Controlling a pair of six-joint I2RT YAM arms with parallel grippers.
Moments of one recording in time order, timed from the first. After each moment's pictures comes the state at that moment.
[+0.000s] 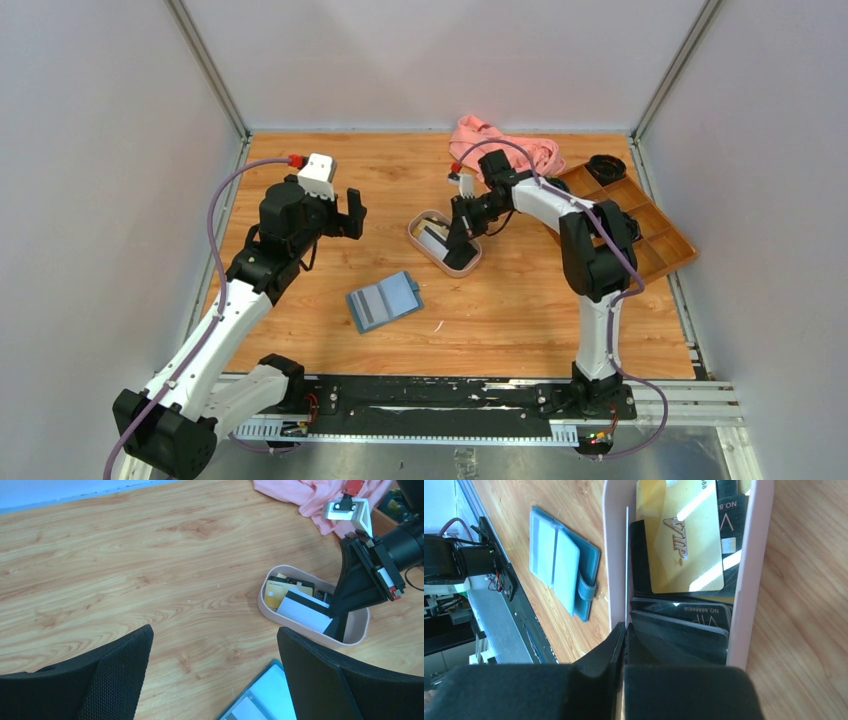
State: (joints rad) left arm -0.35 0.95 0.88 -0.23 -0.05 -0.05; right arm 0.40 2.05 1.50 -0.59 -0.83 0.00
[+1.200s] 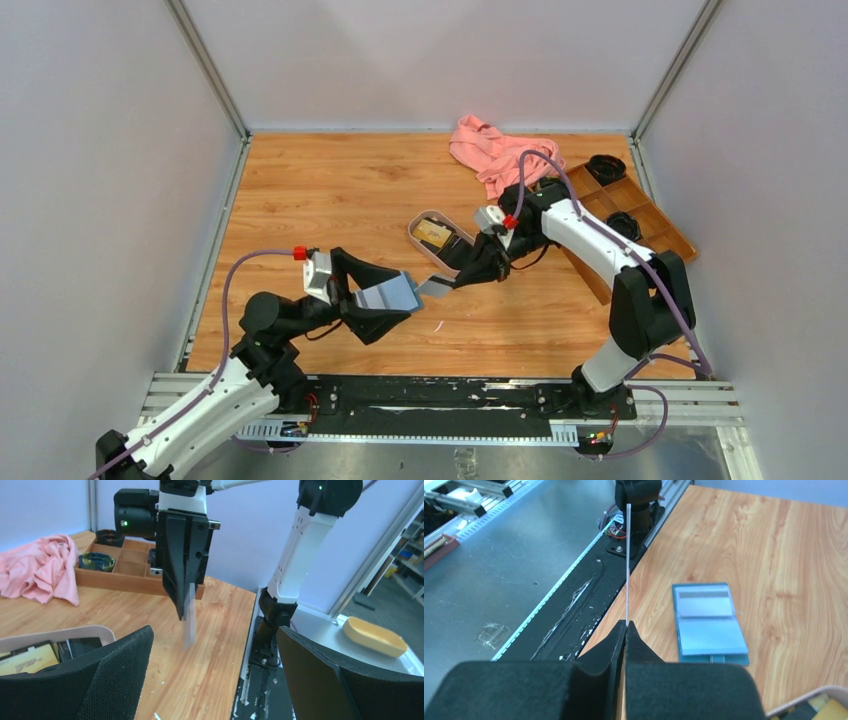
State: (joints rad) left arm -0.70 0.42 0.28 0.47 0.50 -0.46; right arm 0.44 1.60 1.22 -1.19 -1.50 -1.49
